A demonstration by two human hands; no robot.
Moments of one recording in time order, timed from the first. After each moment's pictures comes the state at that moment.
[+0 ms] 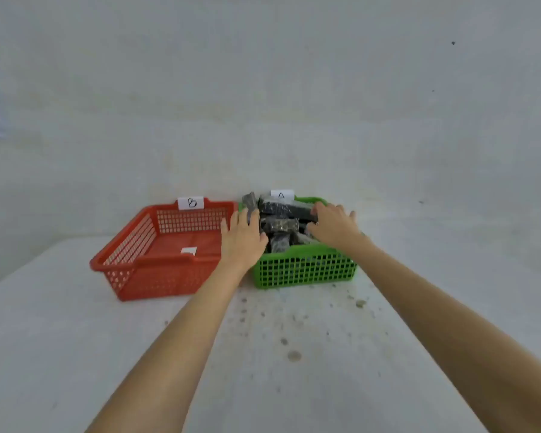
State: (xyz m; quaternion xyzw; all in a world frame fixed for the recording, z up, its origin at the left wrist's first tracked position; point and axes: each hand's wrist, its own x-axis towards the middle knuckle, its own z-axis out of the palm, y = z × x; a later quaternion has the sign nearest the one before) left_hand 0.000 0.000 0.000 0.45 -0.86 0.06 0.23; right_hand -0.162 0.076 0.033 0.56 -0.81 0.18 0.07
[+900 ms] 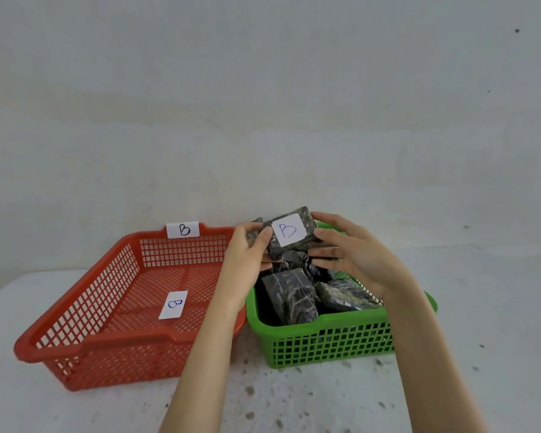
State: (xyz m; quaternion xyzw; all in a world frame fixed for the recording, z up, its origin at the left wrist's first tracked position) left_hand -0.019 -0.062 0.022 0.31 -0.65 -0.50 0.48; right_hand -0.172 0.023 0.043 0.48 -0.51 0.60 -0.38
